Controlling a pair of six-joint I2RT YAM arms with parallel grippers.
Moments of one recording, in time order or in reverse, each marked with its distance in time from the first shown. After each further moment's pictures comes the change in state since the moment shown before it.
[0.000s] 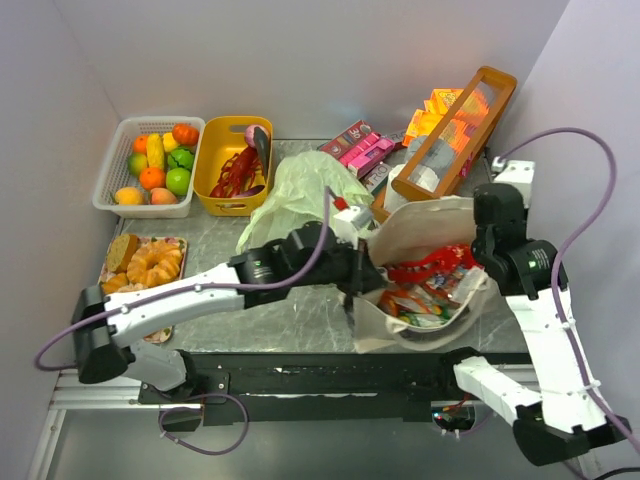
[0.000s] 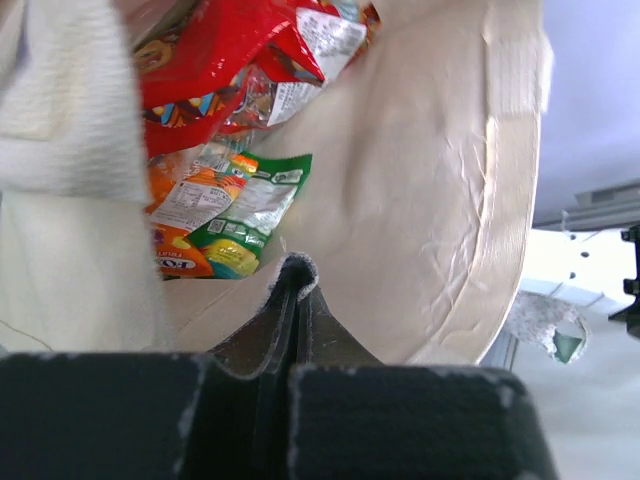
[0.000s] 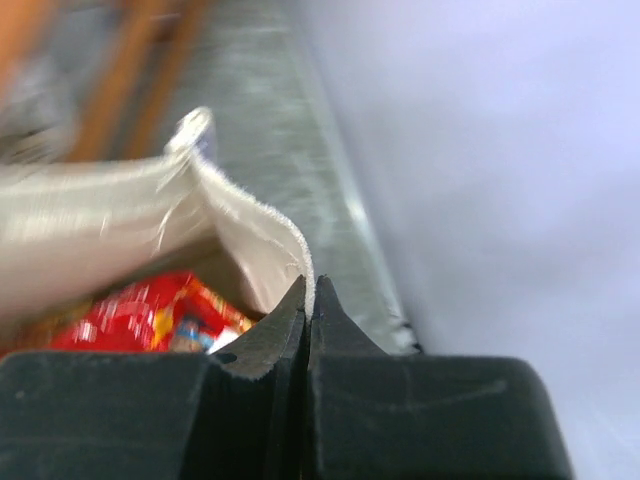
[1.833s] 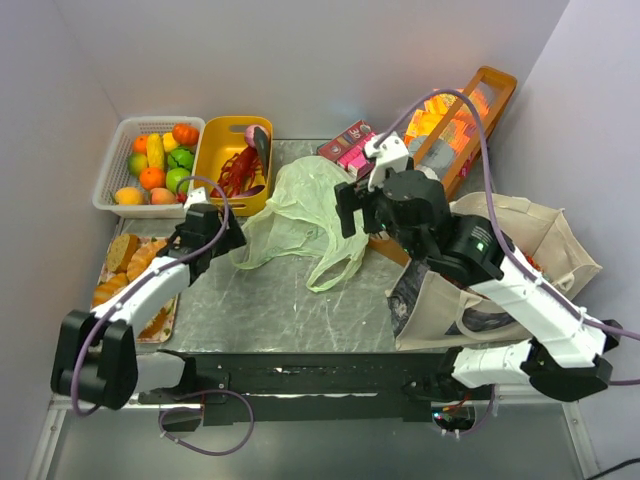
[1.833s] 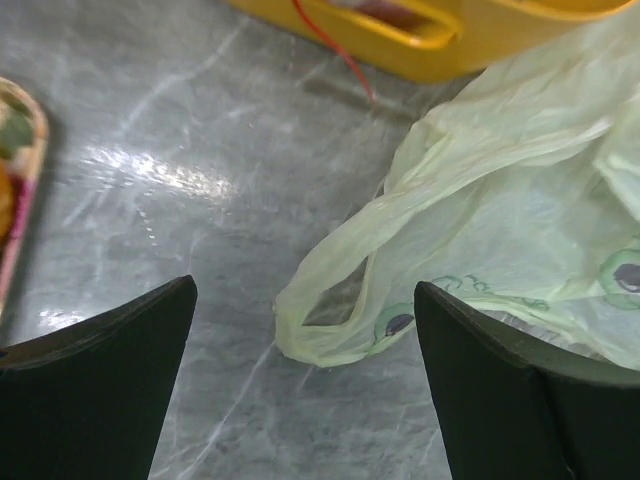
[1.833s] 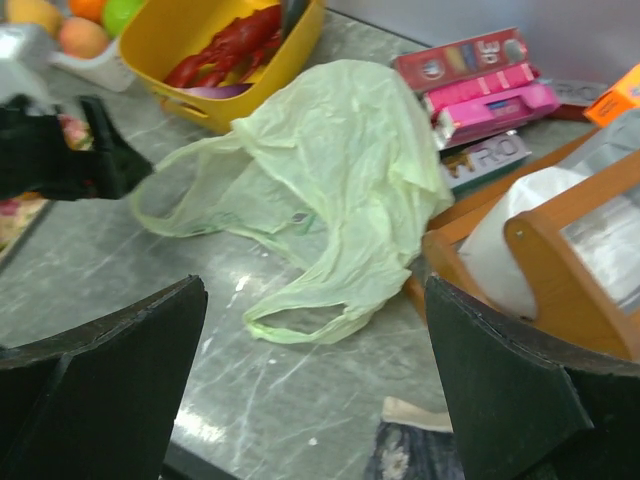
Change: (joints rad) left arm 0.870 -0.121 -0.491 0.026 -0.373 0.181; right arm 0.659 0.309 0.328 0.221 -0.268 0.089
